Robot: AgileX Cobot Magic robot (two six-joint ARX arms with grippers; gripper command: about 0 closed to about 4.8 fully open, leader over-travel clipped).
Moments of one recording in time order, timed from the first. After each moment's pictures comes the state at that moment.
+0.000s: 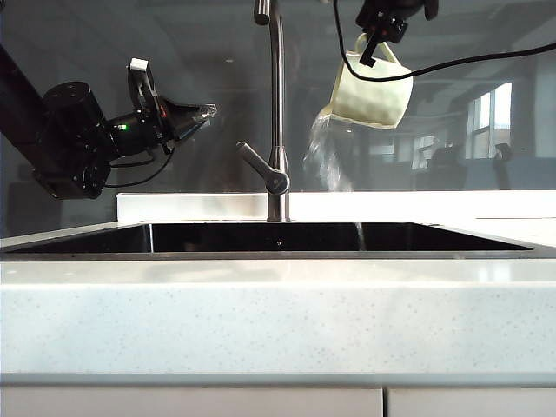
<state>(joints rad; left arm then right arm) -0.06 2.63 2.13 1.42 1.10 -1.07 0.40 1.66 1.46 0.16 0.38 -1.11</state>
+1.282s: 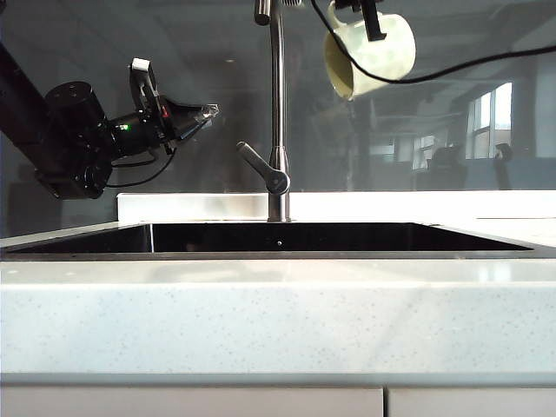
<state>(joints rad) -0.07 2.63 2.13 1.42 1.10 -1.07 0.53 1.63 1.46 0.23 0.42 -1.80</state>
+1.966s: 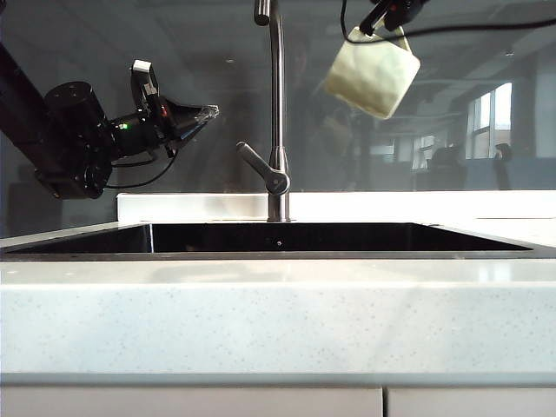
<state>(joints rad) -0.07 2.63 2.13 1.42 1.12 -1.14 0.42 1.57 1.46 -0.03 0.45 -0.76</state>
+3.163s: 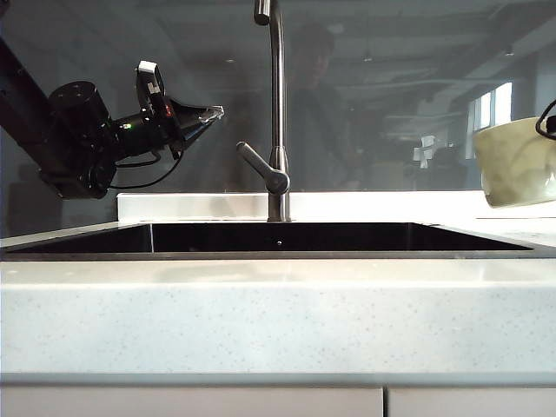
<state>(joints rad) -0.08 2.63 2.13 1.42 1.14 -1.17 -0.22 1.52 0.56 0.93 -0.07 0.08</state>
